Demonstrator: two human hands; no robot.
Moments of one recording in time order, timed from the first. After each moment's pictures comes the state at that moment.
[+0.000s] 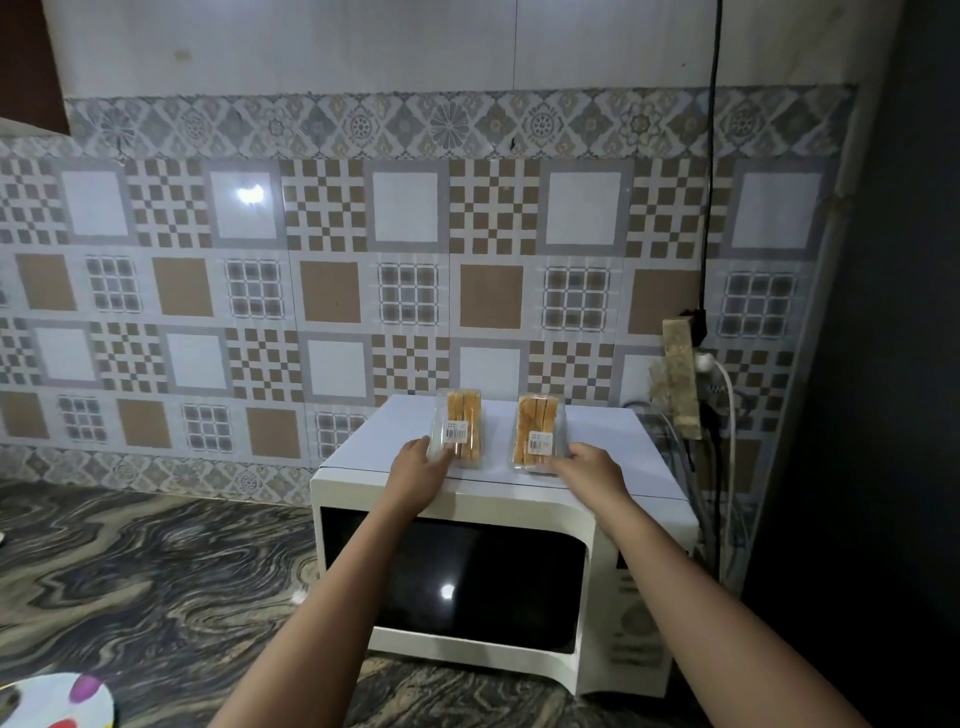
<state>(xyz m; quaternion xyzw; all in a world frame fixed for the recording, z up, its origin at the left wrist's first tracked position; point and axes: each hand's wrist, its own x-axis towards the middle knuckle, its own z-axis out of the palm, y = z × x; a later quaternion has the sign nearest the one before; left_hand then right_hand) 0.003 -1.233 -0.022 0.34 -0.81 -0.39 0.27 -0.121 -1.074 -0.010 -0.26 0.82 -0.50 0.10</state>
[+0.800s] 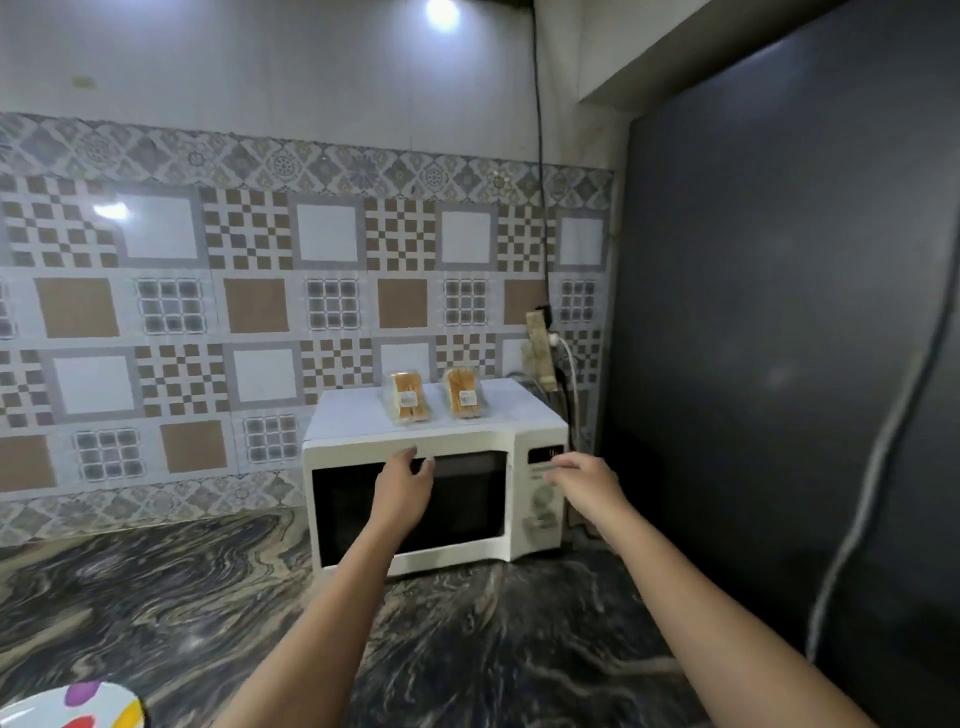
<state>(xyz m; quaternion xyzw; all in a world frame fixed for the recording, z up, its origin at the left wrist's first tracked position) 0.171 -1.141 -0.030 0.19 -0.83 -0.46 0.26 0.110 -0.940 -0.011 -0.11 0.84 -0.52 0.01</state>
